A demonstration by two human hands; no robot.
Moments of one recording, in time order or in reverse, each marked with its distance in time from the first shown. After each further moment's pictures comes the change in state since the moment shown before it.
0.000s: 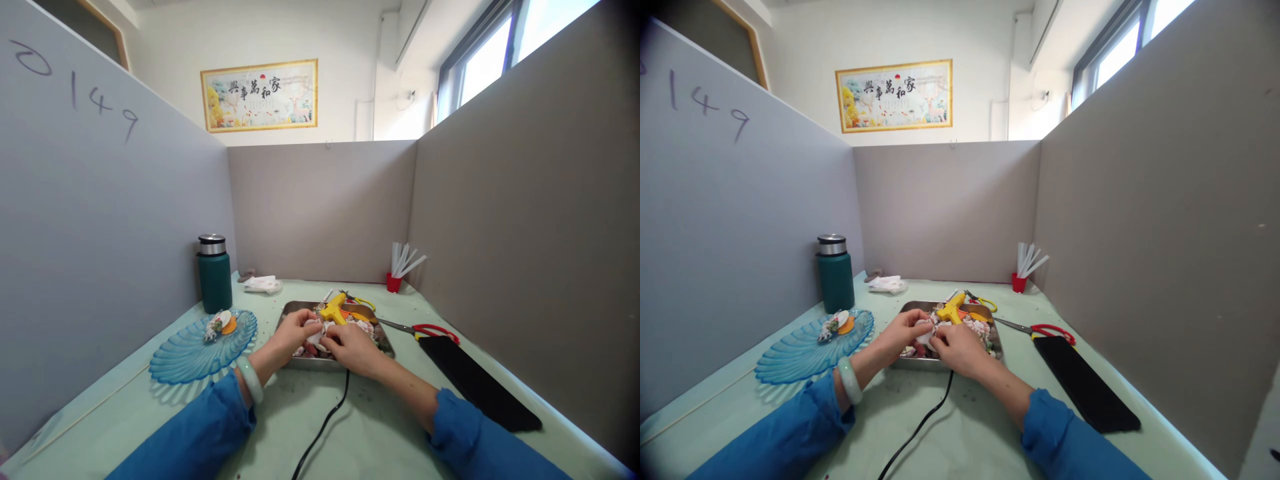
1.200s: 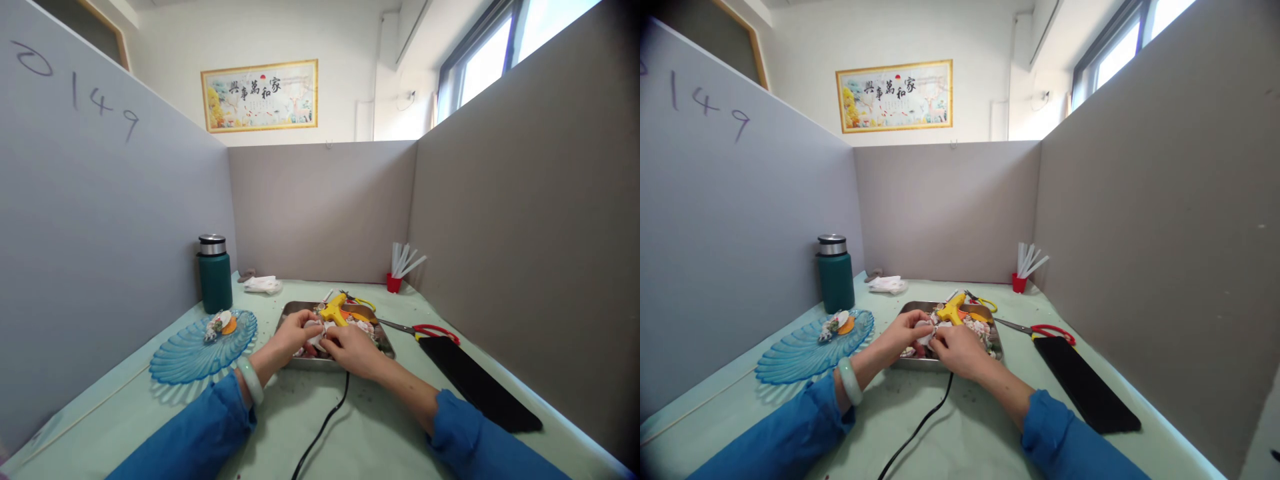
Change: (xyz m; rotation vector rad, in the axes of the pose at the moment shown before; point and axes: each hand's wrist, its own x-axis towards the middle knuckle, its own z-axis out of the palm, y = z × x) left_hand 0.002 -0.002 -0.001 0.032 0.000 -0.005; right_hand -0.002 -0.001 -0.002 -0.036 -0.010 -0.013
